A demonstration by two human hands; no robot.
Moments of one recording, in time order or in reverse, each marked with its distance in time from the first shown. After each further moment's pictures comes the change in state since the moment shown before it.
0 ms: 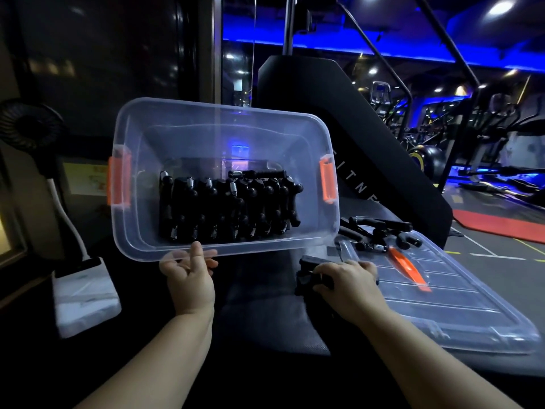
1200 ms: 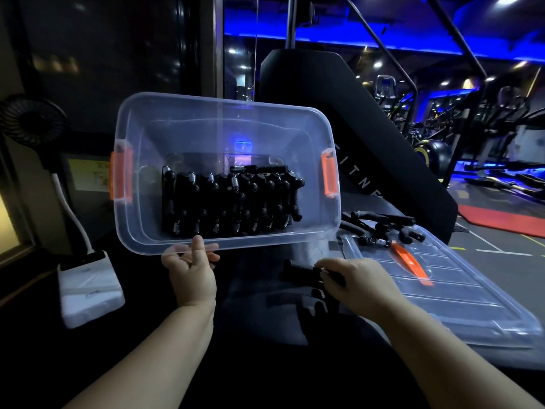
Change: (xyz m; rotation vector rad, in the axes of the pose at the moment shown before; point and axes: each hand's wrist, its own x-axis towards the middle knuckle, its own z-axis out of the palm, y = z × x) left_hand 0.002 -0.003 0.000 0.001 0.003 -0.005; right_hand -0.014 0.008 -0.023 0.174 0.078 -0.270
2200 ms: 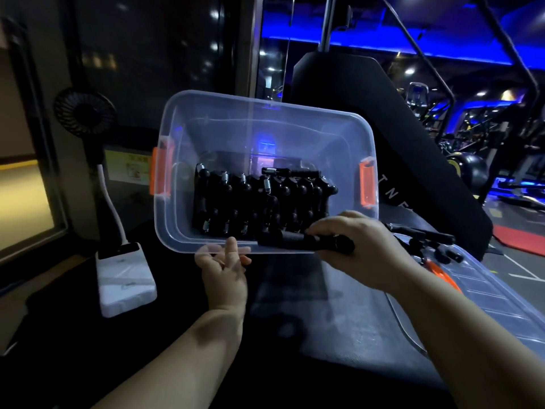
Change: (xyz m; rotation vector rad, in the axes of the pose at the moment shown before) left_hand -0.001 0.005 -0.002 -0.063 -0.017 -0.049; right_hand 0.070 -0.053 -0.043 0.202 0.065 -0.207
